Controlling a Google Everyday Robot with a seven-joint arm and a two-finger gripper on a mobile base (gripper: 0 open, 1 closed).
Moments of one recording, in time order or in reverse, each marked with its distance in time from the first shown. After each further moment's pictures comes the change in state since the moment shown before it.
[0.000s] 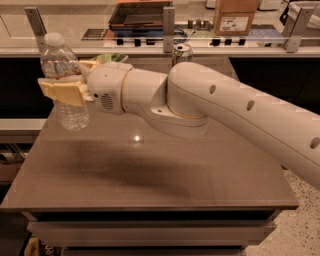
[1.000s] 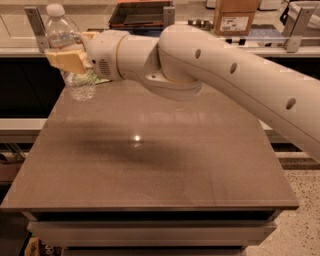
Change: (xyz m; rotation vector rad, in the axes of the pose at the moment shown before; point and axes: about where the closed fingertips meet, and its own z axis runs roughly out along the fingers) arm -0.024 -0.066 0.021 0.080 0.061 -0.083
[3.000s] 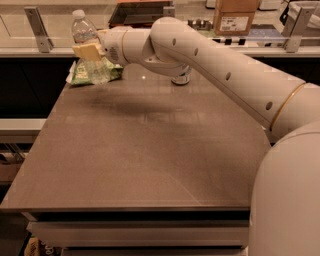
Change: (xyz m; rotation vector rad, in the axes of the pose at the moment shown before) arm 0.060 -0.130 0.061 0.042 0.087 -0.009
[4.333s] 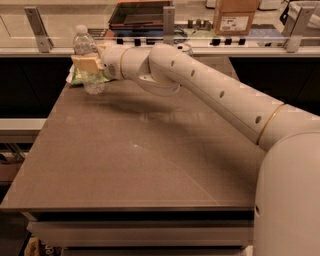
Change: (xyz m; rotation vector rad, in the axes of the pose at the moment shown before) arm 0.034 0.001 0.021 0.004 -0.103 0.065
